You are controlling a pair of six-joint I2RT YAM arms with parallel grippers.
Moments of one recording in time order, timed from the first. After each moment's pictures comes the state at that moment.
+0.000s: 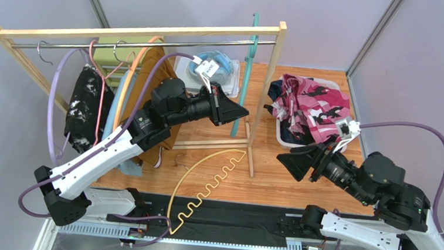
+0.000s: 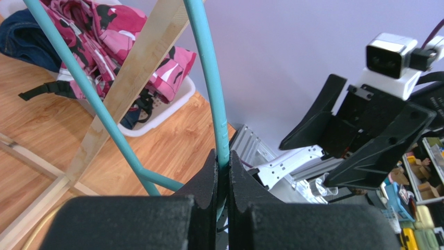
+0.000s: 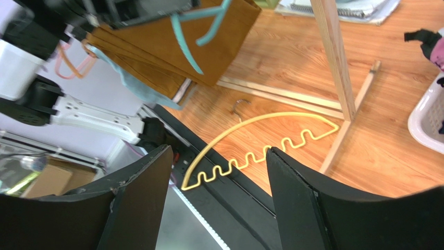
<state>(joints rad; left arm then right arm) -0.86 1.18 1.33 -0.17 0.29 -0.66 1.12 0.55 1.24 -0.84 0.28 0.61</state>
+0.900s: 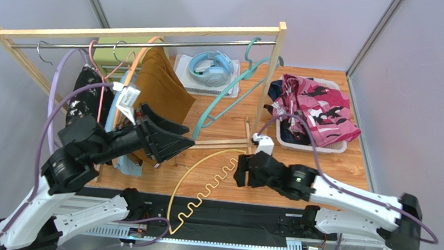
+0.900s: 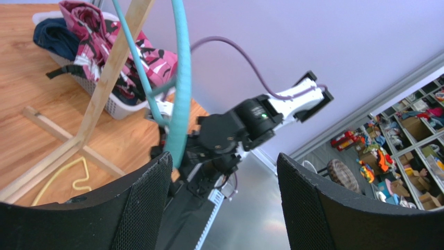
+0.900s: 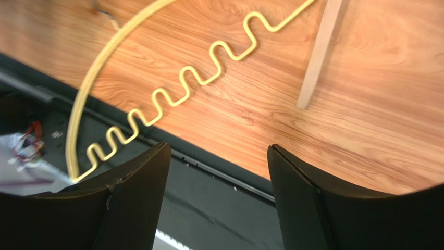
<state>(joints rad) -0.86 0.70 1.25 -0.48 0.26 -0.66 1.17 0.93 0.76 -0.63 0.31 0.83</state>
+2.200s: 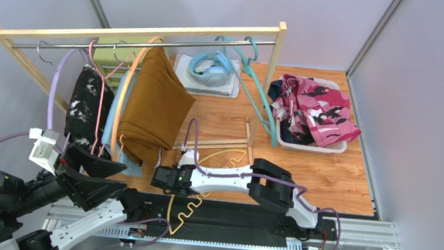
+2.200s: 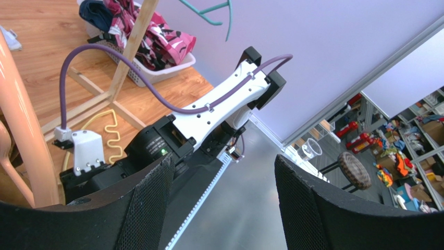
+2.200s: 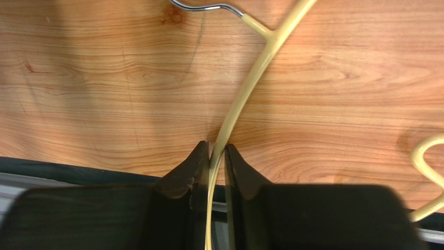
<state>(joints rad) -0.86 0.33 1.45 -1.05 0.20 -0.61 1.42 2.19 1.67 -0.72 0.46 1.49</state>
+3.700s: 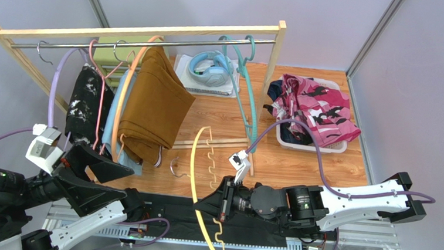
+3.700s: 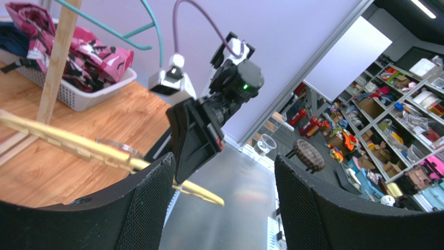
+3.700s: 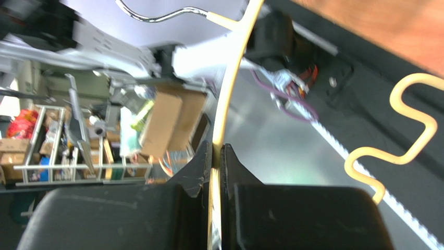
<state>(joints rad) -0.86 0.34 1.40 -0.83 0.39 -0.68 1.71 1.03 0.96 -0.22 0.38 1.21</state>
